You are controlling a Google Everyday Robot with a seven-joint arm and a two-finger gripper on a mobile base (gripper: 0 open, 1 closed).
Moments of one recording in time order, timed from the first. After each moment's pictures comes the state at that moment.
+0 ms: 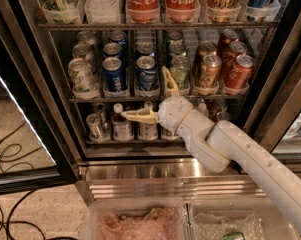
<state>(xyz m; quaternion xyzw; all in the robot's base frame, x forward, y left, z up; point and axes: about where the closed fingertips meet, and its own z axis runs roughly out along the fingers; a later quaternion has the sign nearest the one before) 0.613 0.004 0.838 -0.36 0.52 0.17 0.75</state>
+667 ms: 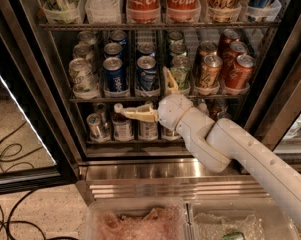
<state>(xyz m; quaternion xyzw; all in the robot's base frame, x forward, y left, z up) 0.616 0.005 0.840 -0.34 0.56 0.19 0.73</state>
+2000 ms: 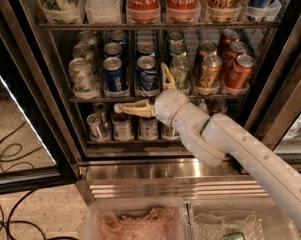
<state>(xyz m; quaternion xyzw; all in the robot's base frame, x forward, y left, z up) 0.632 0.010 0.843 -0.34 0.56 0.17 0.73</state>
